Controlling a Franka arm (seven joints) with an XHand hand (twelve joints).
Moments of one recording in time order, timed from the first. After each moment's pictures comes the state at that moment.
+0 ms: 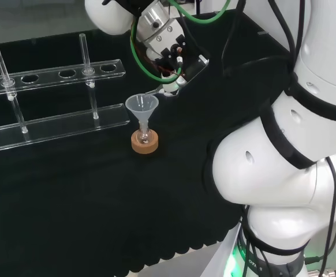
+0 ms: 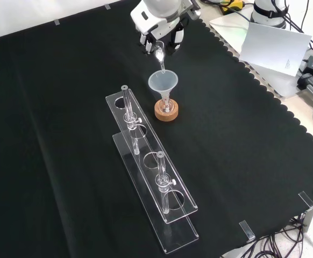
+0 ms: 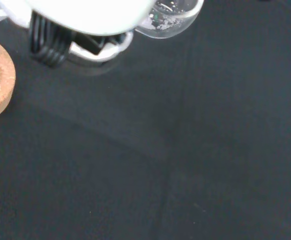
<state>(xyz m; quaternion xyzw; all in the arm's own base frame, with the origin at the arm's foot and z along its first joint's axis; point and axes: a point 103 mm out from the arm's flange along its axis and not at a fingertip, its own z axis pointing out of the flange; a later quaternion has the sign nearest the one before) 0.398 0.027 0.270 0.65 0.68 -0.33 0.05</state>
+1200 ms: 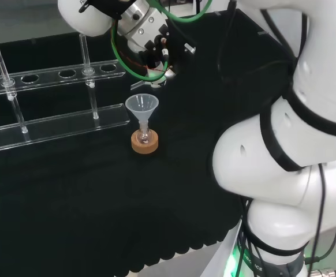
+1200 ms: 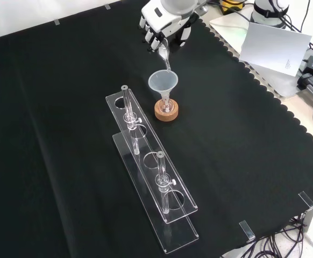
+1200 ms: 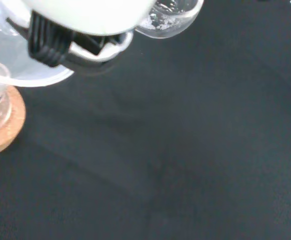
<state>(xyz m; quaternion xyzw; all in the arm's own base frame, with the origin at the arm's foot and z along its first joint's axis) 0.400 0.060 0.306 0.62 0.70 -0.33 0.11</state>
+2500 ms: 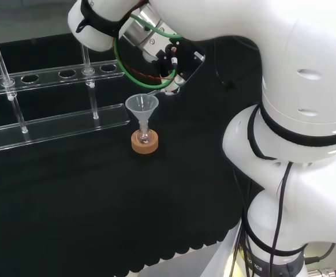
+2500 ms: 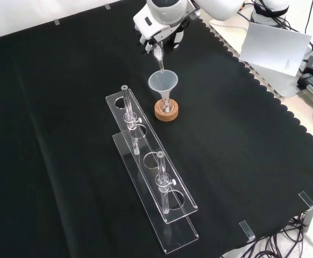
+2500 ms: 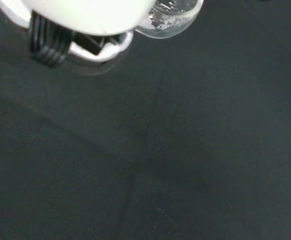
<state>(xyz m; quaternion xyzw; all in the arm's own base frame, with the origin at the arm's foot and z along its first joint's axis) 0.402 0.029 0.275 0.63 0.68 -0.37 0.10</state>
